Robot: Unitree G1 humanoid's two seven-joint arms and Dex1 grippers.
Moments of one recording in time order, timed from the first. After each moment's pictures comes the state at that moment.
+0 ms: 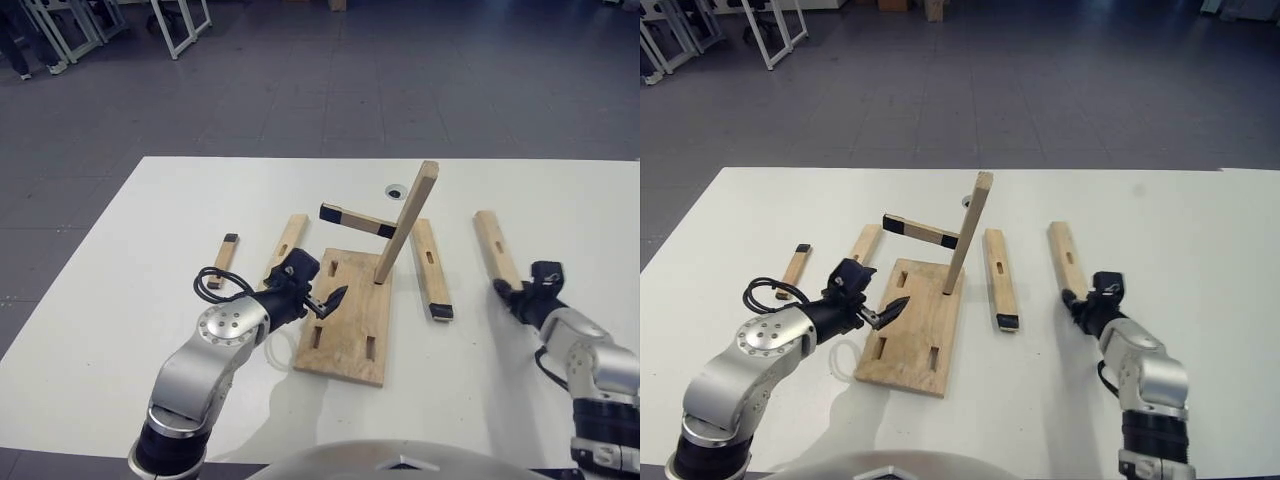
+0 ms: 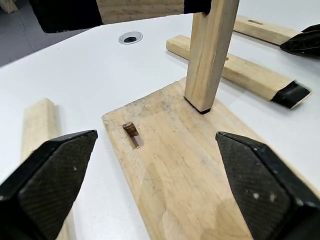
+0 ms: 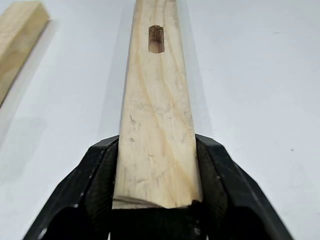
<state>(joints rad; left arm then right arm) -0.02 0.34 -0.09 -0.74 -0.24 1.07 -0.43 -0.09 -0.41 -0.34 -0.04 0.38 0.74 0.19</state>
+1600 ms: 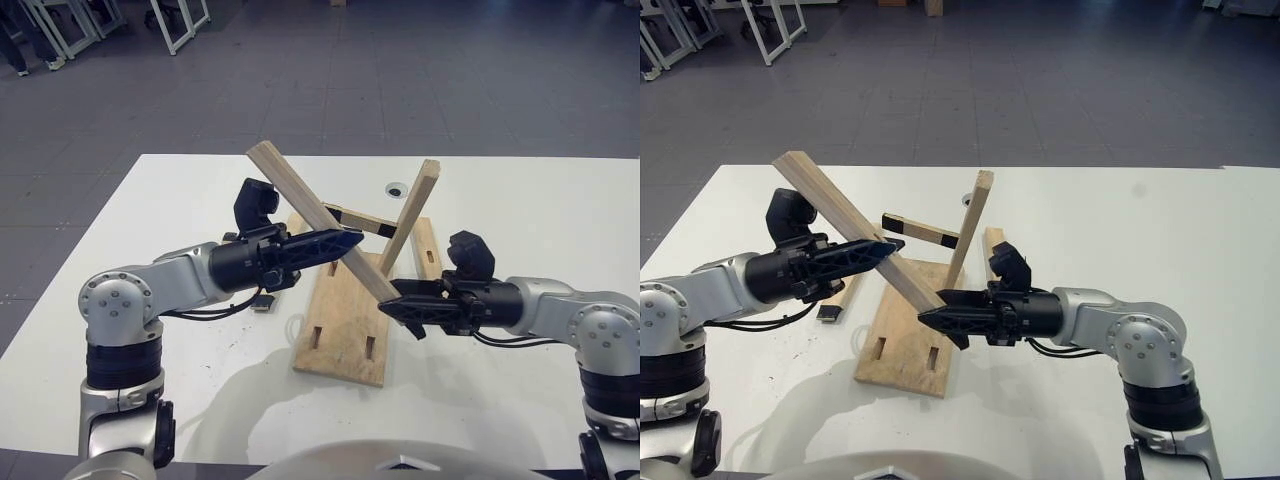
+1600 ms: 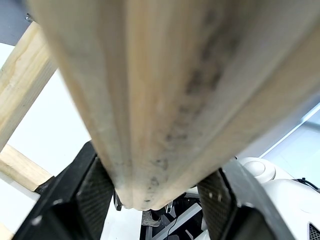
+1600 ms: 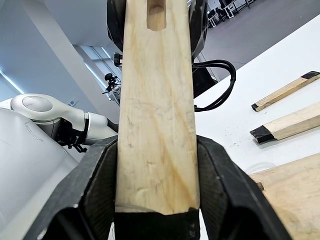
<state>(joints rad) -0.32 0.55 0.16 -0.29 -1.74 1.16 -0.39 -0.24 -0.56 -0.02 -0.40 1.28 1.11 0.82</state>
